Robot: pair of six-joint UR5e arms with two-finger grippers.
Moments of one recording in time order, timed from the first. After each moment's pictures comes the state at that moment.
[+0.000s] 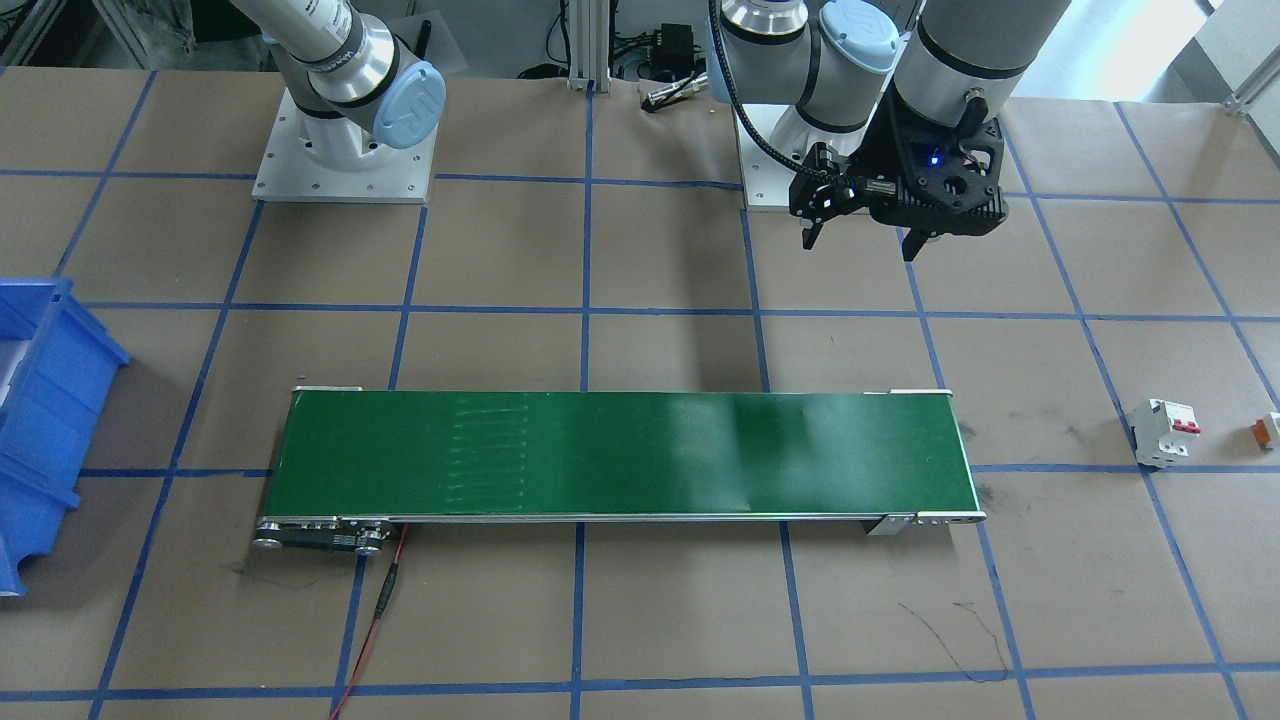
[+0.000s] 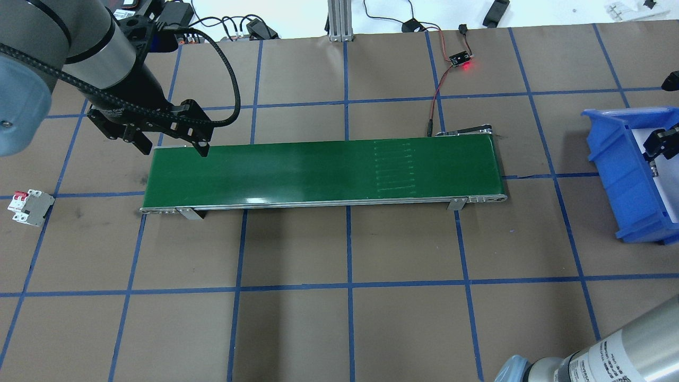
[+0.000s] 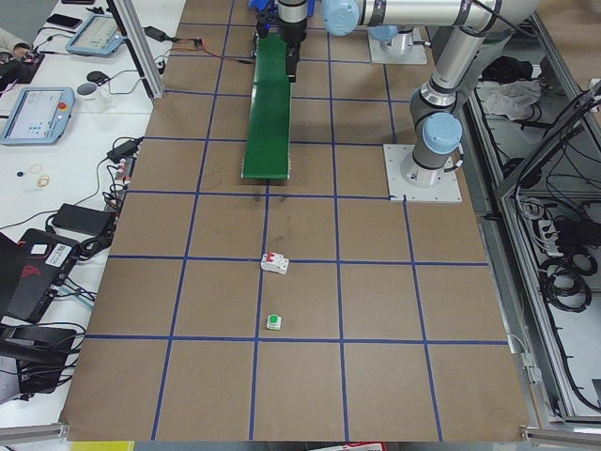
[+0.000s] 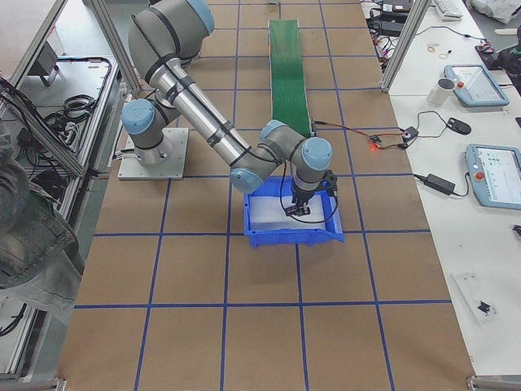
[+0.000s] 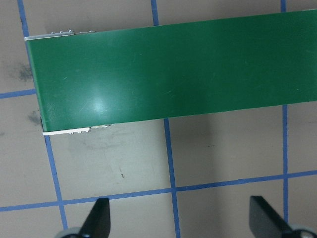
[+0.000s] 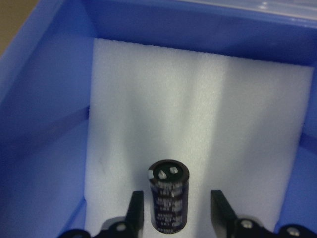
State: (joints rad) left arm -1.55 -1.51 -1.64 -1.59 1.55 0.12; right arm 0.88 -1.13 1.64 -2.05 -1.60 -0.85
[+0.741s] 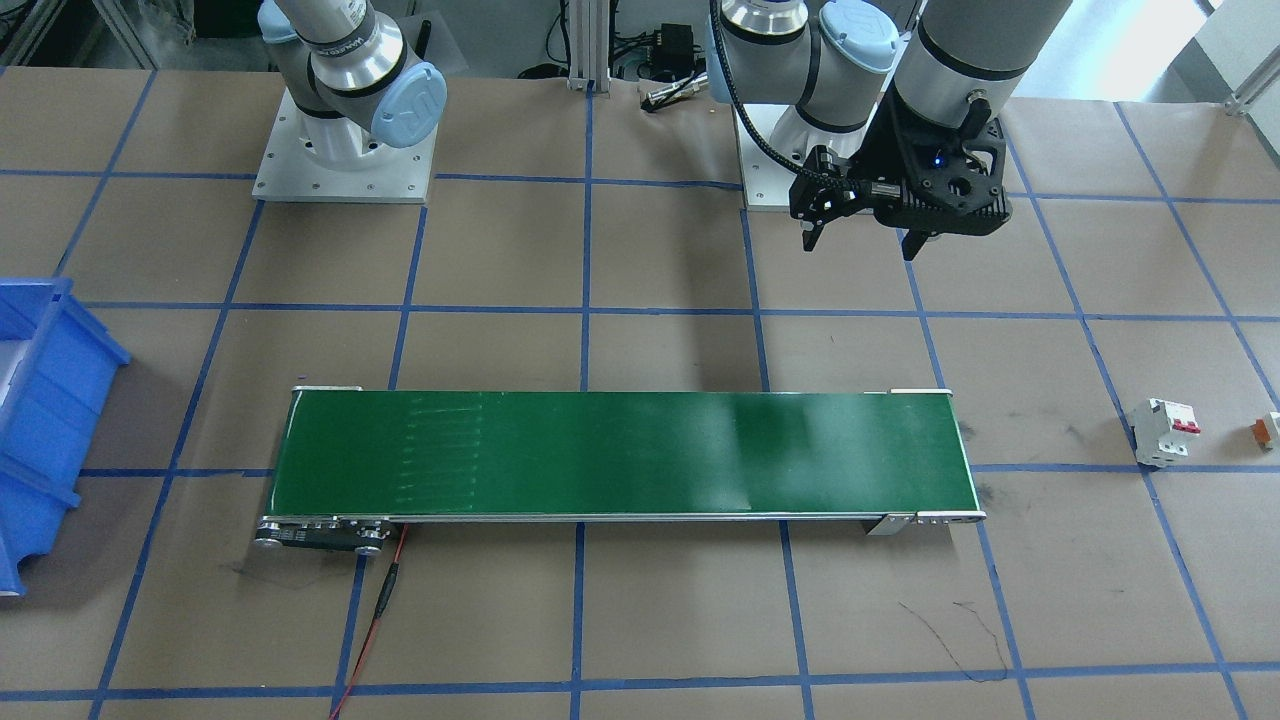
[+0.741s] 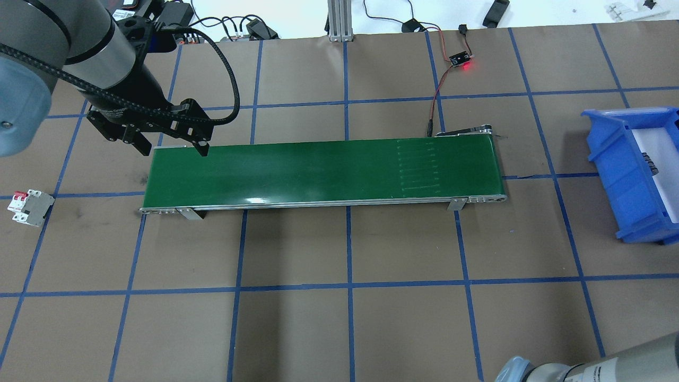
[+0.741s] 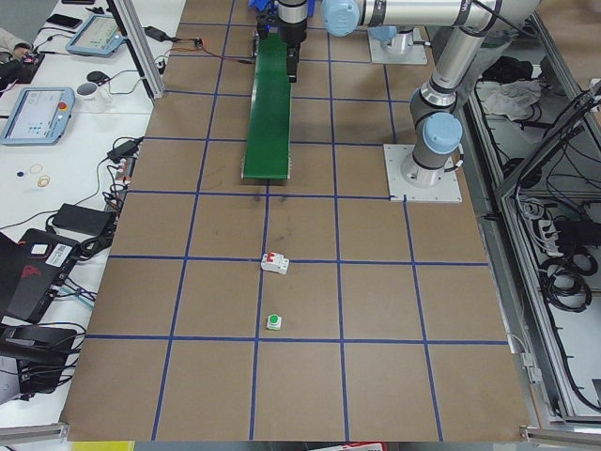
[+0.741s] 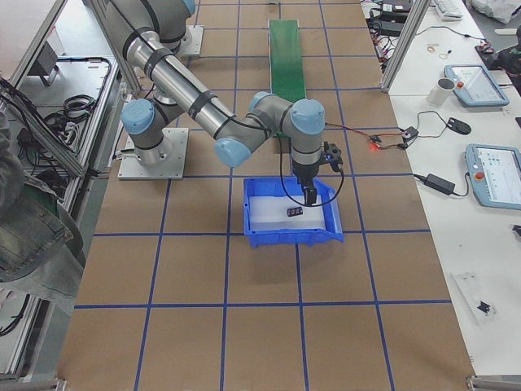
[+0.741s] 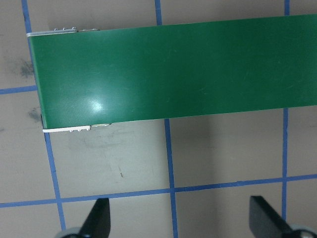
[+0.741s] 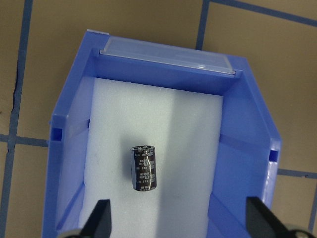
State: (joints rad) left arm -1.55 -1.51 -1.64 -1.58 1.55 0.09; right arm 0.88 -1.31 1.64 -2.08 -1.59 -0.86
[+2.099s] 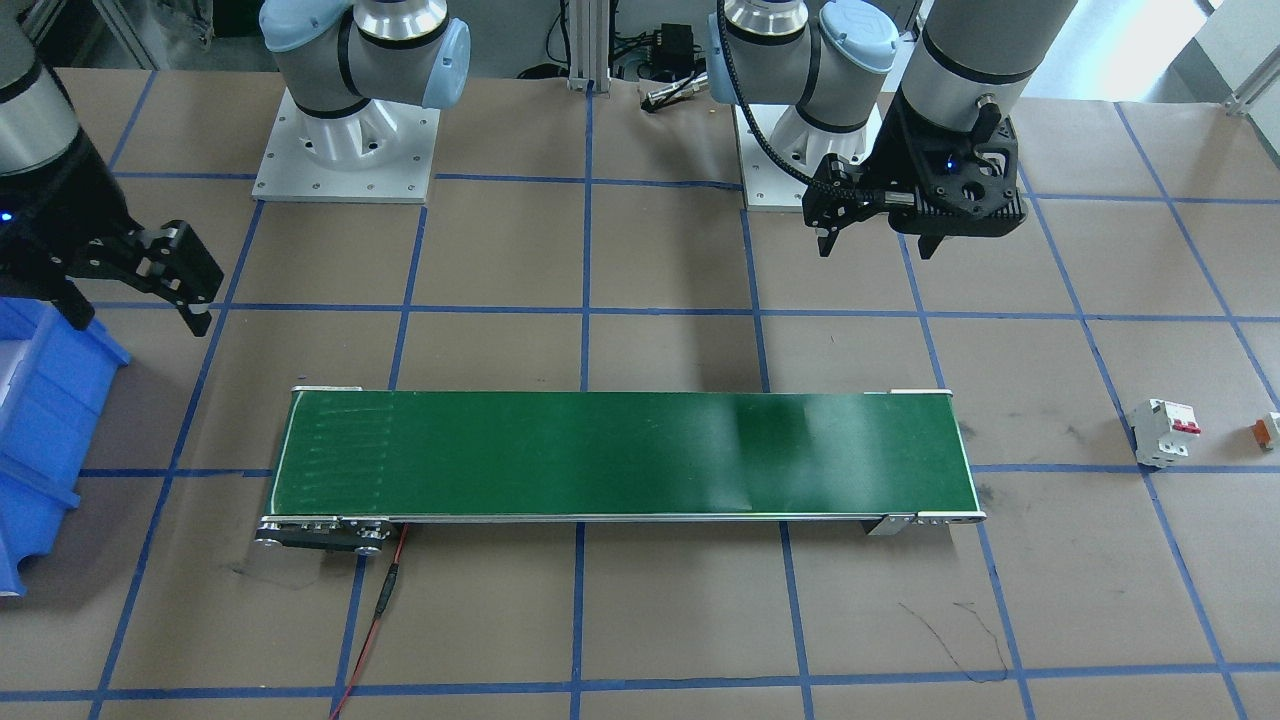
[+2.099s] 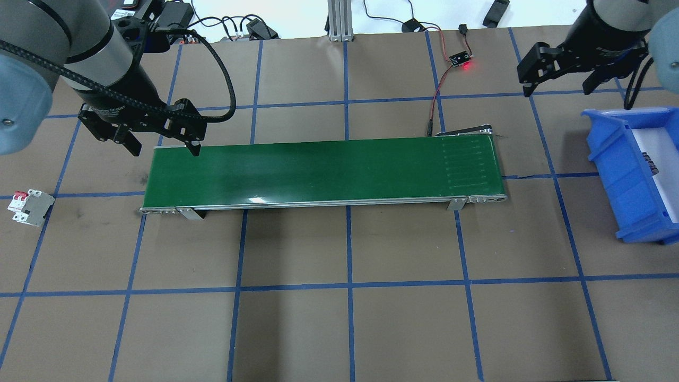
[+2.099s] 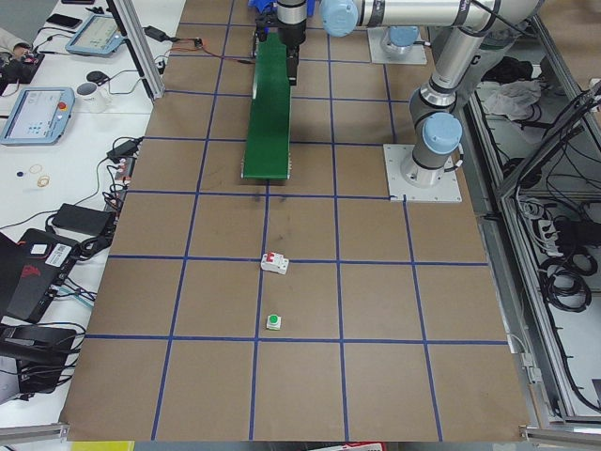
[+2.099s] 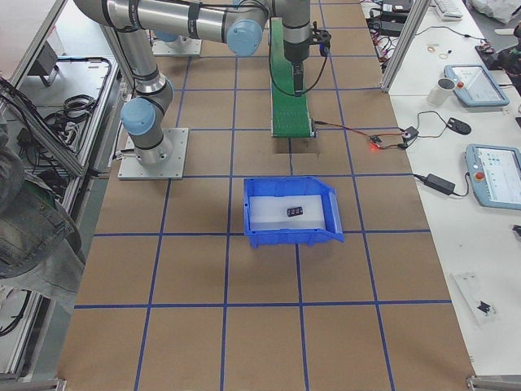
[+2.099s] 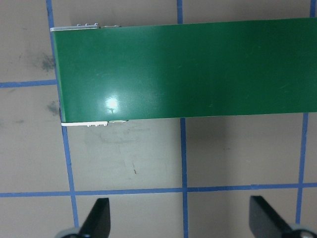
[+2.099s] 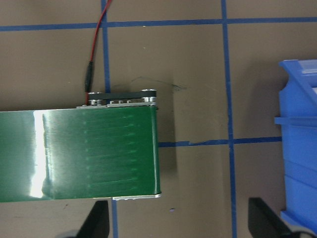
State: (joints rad) left arm -1.54 -1.52 -1.64 -1.58 1.61 0.06; right arm 1.39 -1.56 1.62 -1.78 -1.58 -0.15
